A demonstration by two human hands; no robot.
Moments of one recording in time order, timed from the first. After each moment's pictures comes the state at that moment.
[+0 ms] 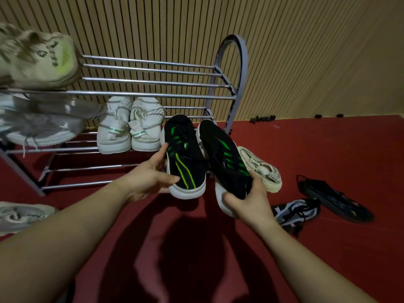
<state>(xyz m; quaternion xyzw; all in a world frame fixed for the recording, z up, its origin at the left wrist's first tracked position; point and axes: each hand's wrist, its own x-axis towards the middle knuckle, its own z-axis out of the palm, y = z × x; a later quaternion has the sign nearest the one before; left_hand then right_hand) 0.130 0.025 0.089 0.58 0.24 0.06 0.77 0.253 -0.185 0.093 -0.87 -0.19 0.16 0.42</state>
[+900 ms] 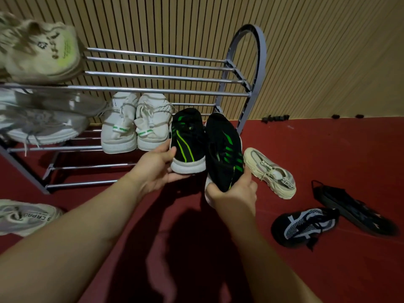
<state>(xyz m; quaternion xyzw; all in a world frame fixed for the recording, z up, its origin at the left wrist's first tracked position) 0.167 0.048 0.086 0.44 0.30 0.16 0.83 0.240 -0.119 0.091 -0.90 -0.16 0.14 0.39</state>
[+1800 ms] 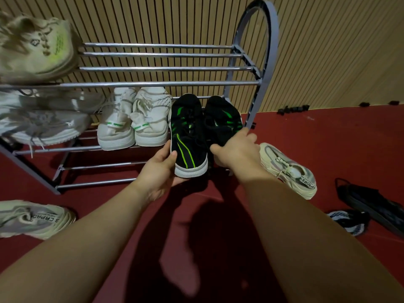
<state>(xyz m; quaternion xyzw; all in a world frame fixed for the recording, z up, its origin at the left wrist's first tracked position) 0.179 0.050 0.058 0.47 0.32 0.21 0.80 0.323 -0.036 0.108 -0.94 -0.22 0.14 0.22</state>
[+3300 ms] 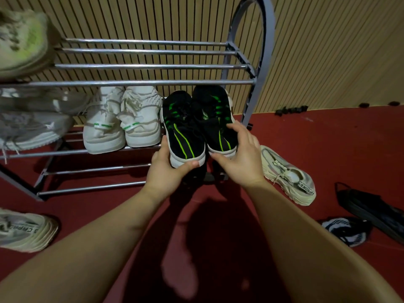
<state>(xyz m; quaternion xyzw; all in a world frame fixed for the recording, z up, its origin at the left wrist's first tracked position) 0.214 0.053 0.032 0.74 0.35 0.27 0.50 0.366 -0.061 0.057 -0.82 -0.42 -0.01 0.39</state>
